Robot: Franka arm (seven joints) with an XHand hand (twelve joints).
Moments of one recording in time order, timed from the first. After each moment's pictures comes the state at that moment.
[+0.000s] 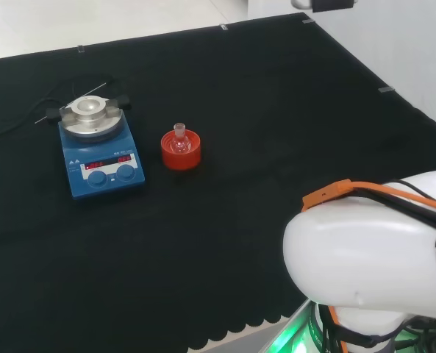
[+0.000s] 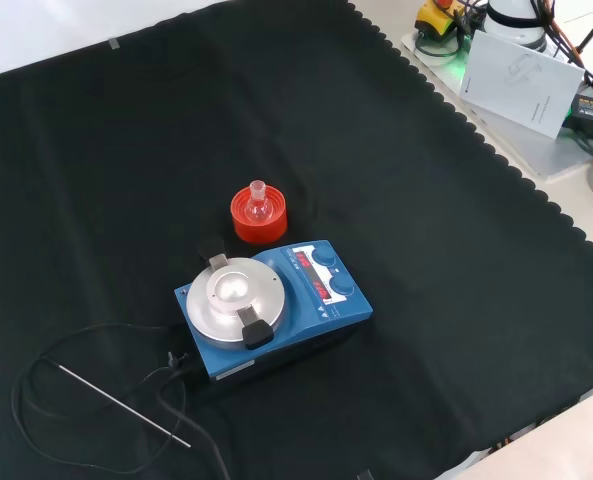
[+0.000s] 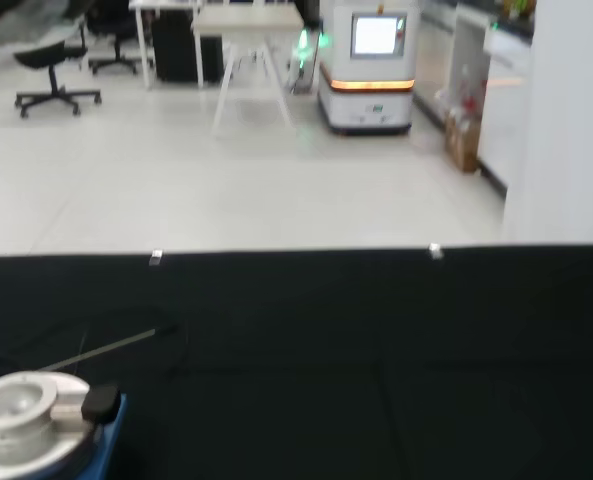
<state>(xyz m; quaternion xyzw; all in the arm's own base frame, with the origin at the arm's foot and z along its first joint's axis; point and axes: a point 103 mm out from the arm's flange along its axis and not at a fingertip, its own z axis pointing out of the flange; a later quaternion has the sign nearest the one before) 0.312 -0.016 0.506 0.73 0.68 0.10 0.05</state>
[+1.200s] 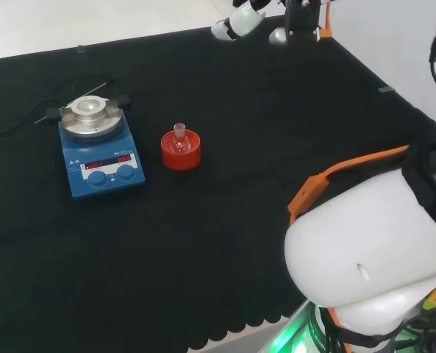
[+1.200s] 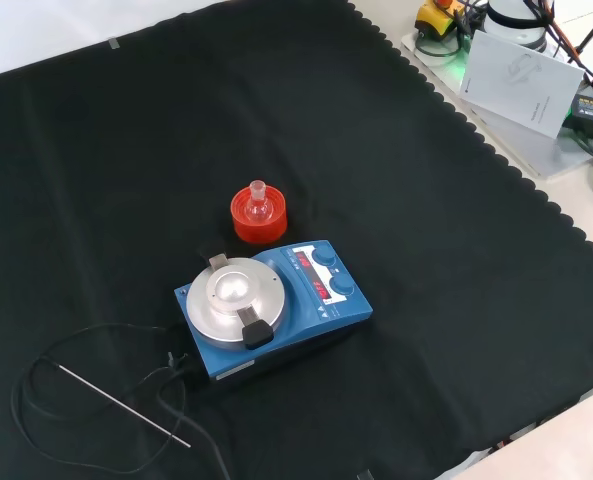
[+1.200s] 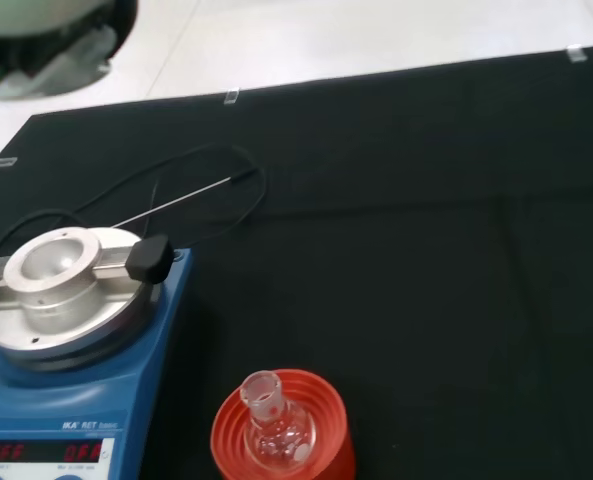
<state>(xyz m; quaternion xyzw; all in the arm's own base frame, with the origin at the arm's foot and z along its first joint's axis) 0.417 -0.037 0.387 0.69 0.72 0.08 -0.08</state>
